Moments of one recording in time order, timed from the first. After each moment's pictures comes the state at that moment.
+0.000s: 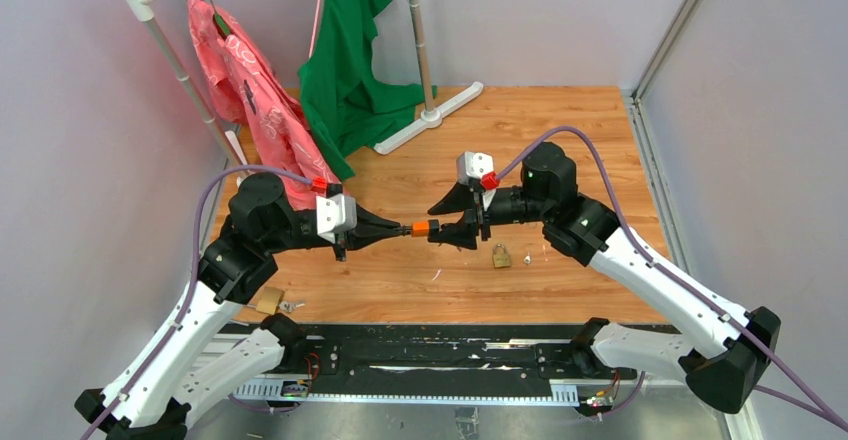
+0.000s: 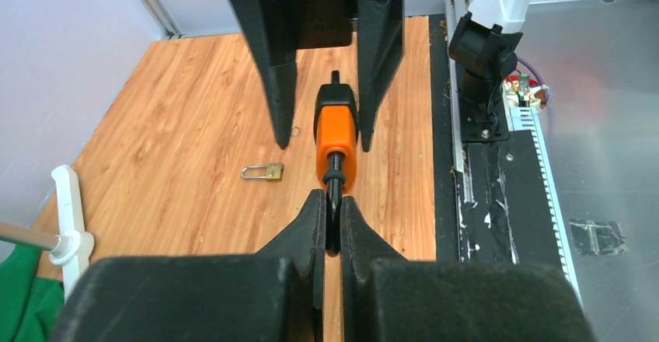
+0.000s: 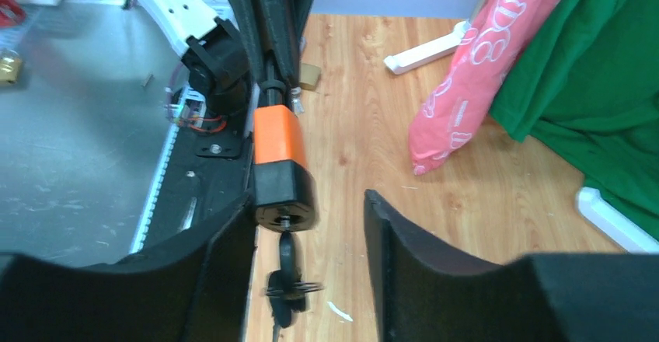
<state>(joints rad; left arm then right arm) -0.59 0.72 0.95 -0.35 0.84 0.30 0.77 1.07 1.06 -0.18 -0.82 -0.22</state>
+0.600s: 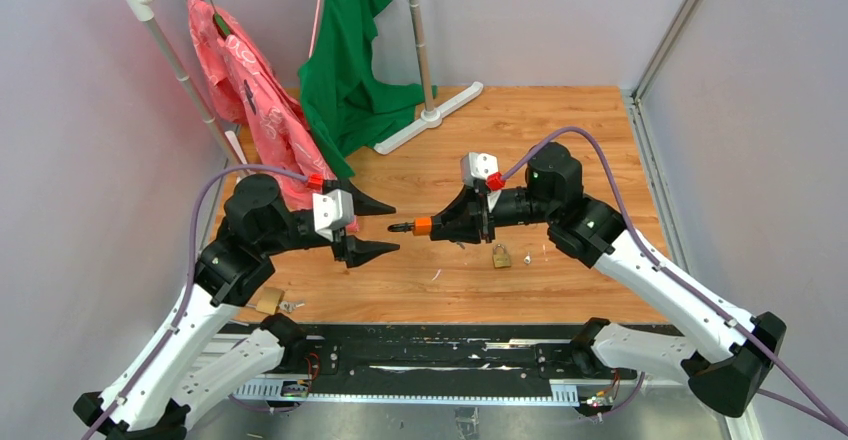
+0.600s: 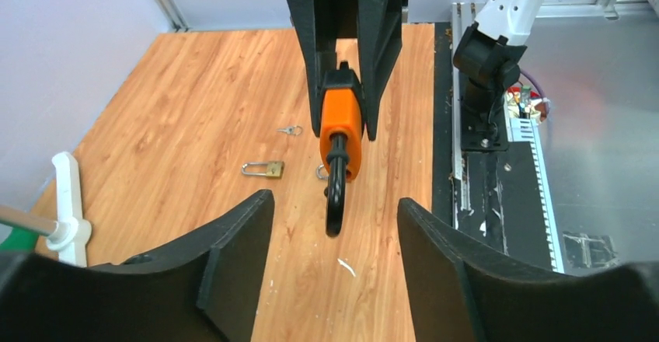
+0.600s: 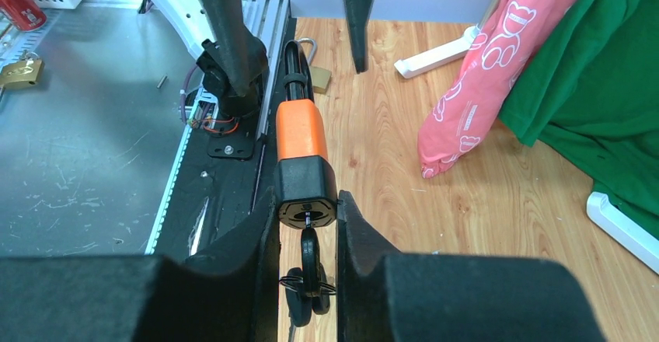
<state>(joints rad) -0.59 0.71 0.95 -0.35 0.80 0.25 0.77 1.06 1.07 -0.21 -0.84 -0.21</state>
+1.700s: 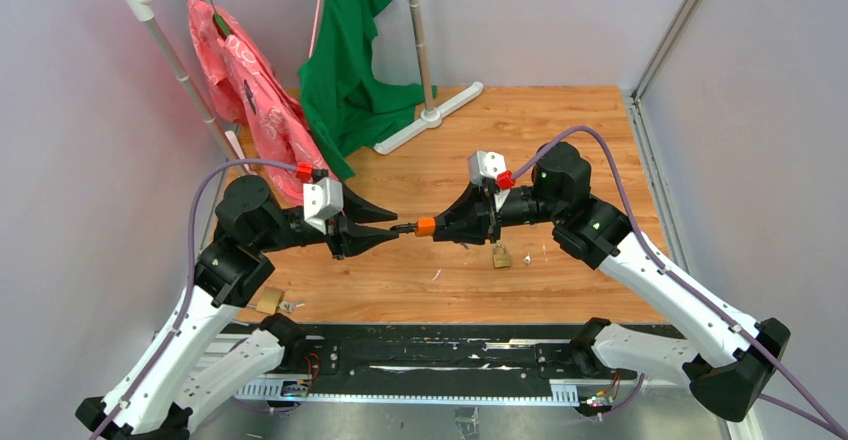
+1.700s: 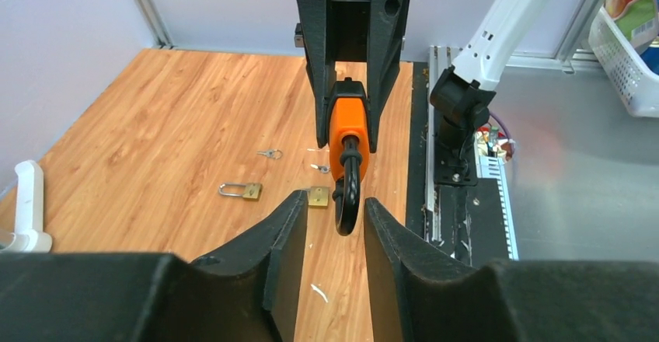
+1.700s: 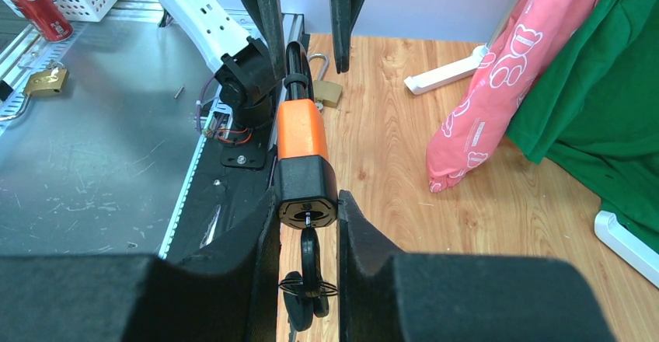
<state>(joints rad) -0.55 0.71 0.94 -0.24 0.85 0.07 0.75 1.03 1.07 -0.18 -0.90 -0.17</state>
